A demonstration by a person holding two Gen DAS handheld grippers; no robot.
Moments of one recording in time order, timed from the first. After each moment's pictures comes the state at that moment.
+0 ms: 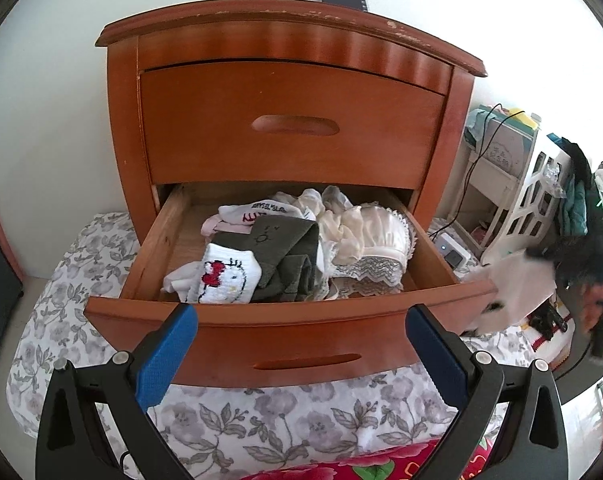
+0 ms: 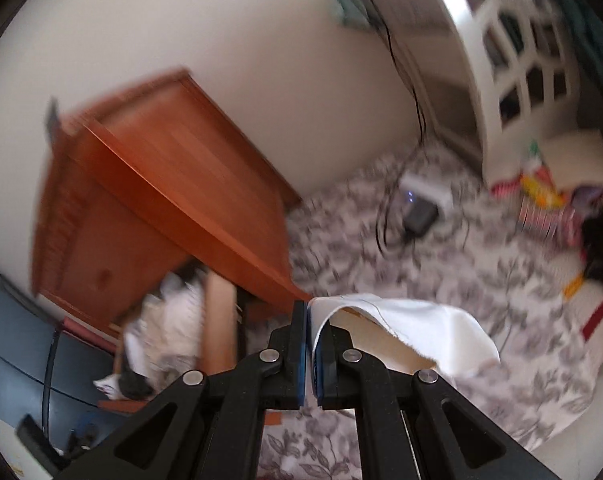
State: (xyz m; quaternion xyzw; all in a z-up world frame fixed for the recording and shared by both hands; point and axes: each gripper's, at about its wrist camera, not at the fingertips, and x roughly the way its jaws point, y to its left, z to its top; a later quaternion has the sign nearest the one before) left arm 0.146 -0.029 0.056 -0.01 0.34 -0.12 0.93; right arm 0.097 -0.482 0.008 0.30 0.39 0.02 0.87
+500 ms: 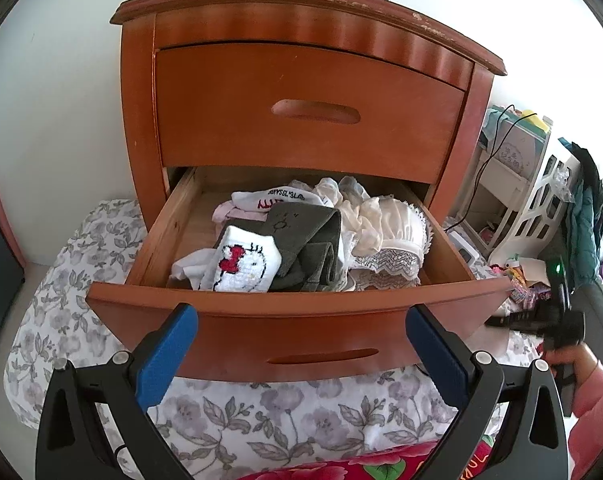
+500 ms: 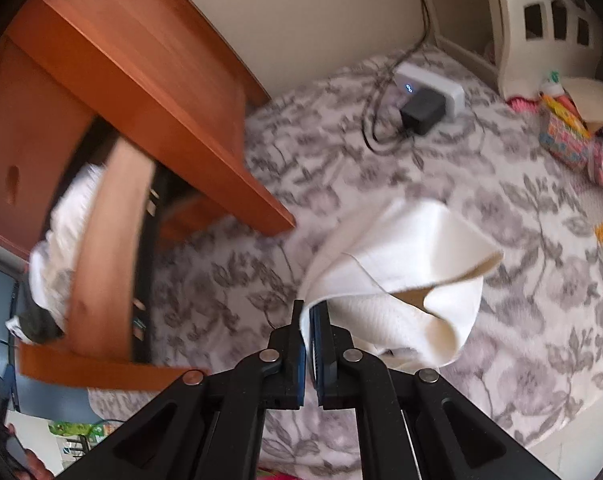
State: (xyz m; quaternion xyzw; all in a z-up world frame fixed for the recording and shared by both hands) left arm 0.152 -0.017 0.044 -0.03 0.35 -0.10 0.93; right arm 0.115 -0.427 -0.112 0.25 0.51 0.01 0.83
